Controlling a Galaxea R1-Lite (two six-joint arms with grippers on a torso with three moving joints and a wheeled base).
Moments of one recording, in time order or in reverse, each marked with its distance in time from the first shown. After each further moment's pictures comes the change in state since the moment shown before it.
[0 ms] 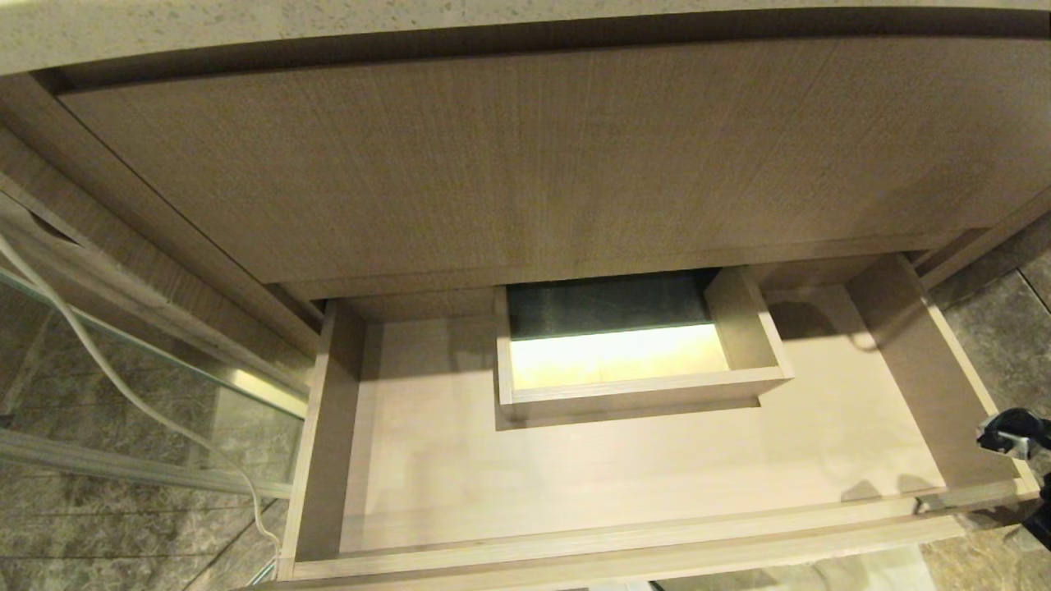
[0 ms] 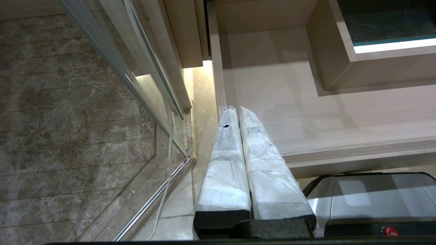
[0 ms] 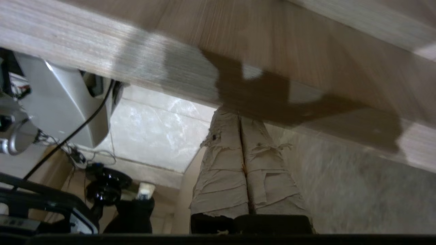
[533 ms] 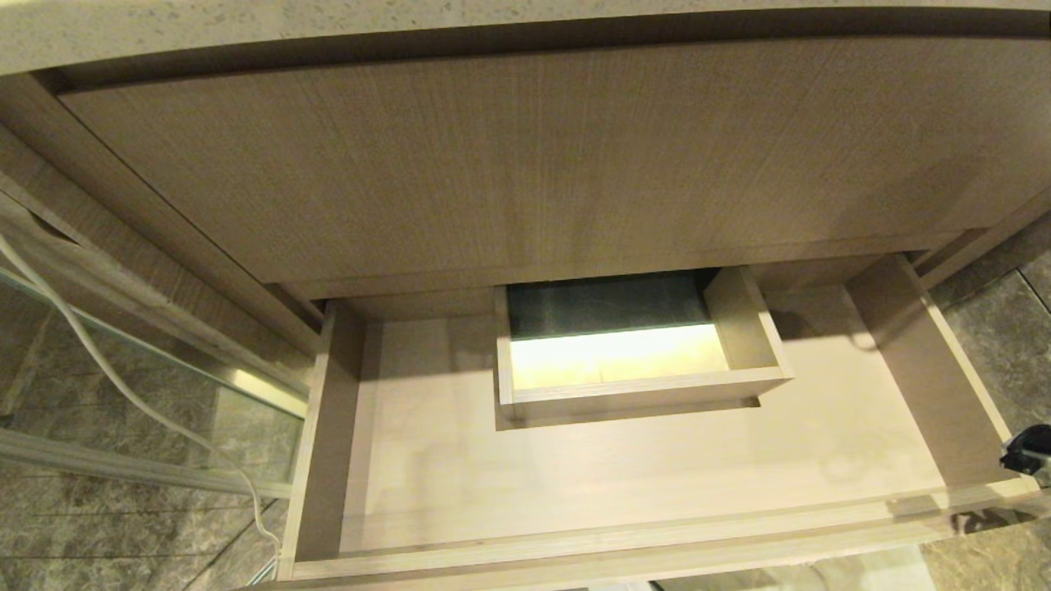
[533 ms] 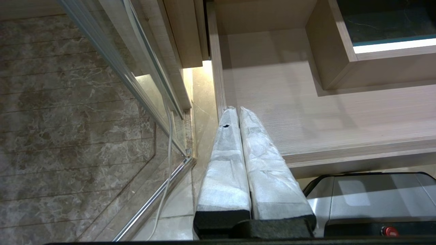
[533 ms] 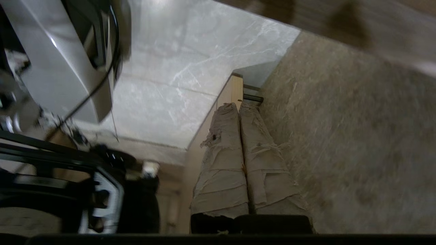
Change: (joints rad) left arm 0.000 0.000 0.000 0.000 0.000 0.000; right arm 0.004 -0.148 0.089 0.091 -0.104 0.030
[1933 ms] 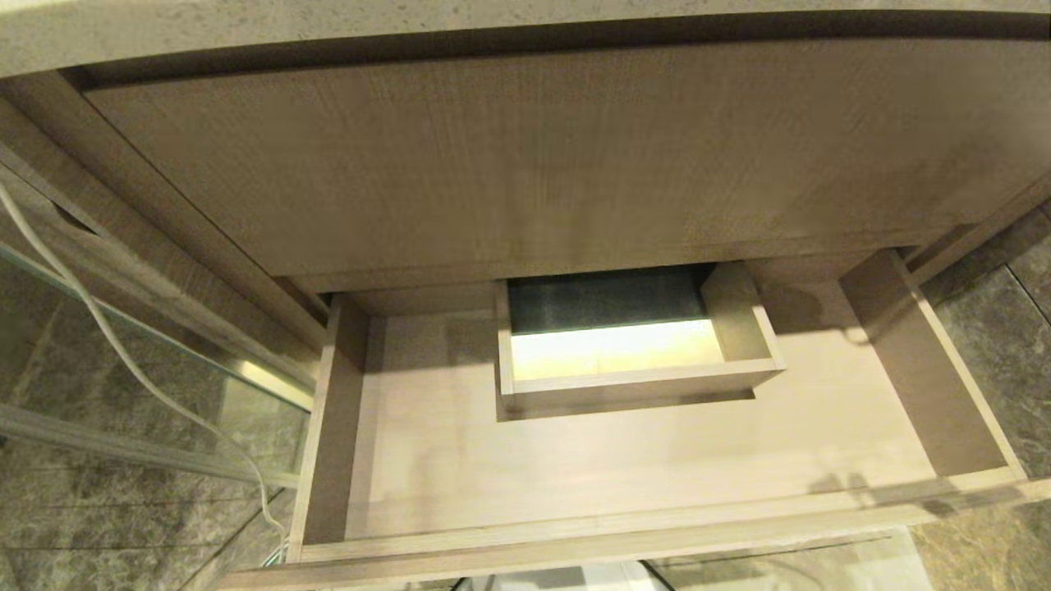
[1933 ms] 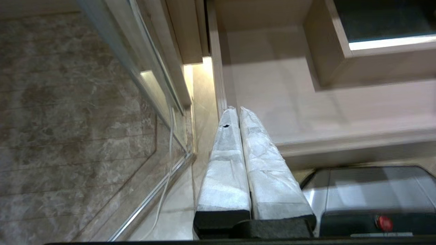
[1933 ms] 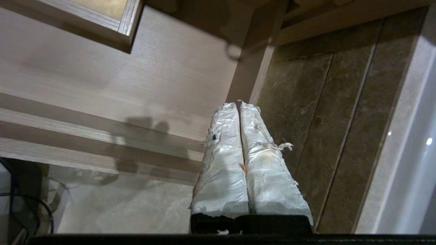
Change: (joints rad) left arm 0.000 0.000 0.000 0.000 0.000 0.000; right arm -0.006 -0.546 -0.181 -0.218 0.415 0.177
